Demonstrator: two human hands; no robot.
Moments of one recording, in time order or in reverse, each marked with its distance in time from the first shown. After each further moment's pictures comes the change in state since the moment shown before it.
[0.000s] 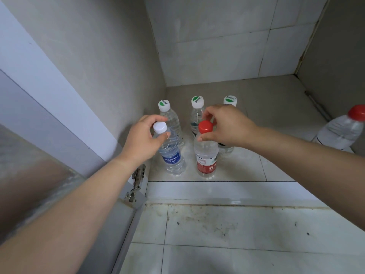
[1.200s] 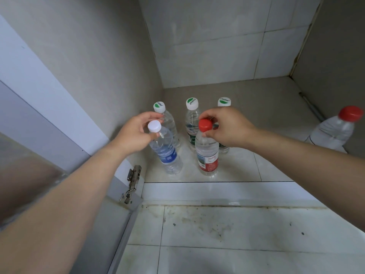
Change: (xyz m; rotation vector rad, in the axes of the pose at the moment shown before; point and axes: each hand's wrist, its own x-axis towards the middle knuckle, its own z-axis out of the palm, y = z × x) left_hand 0.020 0.000 -0.009 -0.151 -0.213 -0.122; right_hand -0.007 0.011 -0.002 0.144 0.015 0.024
